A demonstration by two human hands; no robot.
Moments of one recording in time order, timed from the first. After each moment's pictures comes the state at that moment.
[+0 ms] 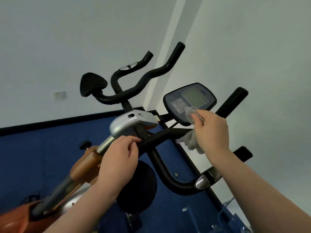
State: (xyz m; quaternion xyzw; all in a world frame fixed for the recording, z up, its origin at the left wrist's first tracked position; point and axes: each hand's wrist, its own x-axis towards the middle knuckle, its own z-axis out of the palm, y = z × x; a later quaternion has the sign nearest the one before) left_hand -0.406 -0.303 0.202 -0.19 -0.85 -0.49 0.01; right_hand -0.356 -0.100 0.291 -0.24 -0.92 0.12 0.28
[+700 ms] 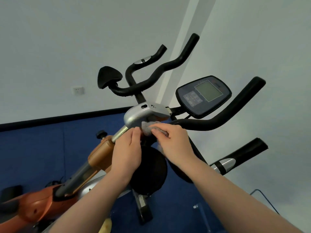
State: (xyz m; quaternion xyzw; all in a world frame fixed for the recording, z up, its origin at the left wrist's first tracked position) left_hand -0.396 -0.309 0.188 -0.07 -0.77 -0.63 -0.04; right_hand -0.359 -0.189 0.244 -0.08 -0.91 0.40 0.12
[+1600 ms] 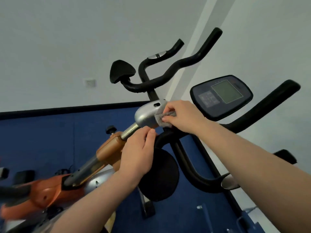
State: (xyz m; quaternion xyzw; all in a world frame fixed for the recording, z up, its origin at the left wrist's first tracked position) left_hand -0.401 -0.309 0.188 -0.11 -0.80 -0.59 -0.01; right_hand -0.442 -0.147 0.265 0.01 -0.99 0.14 -0.03
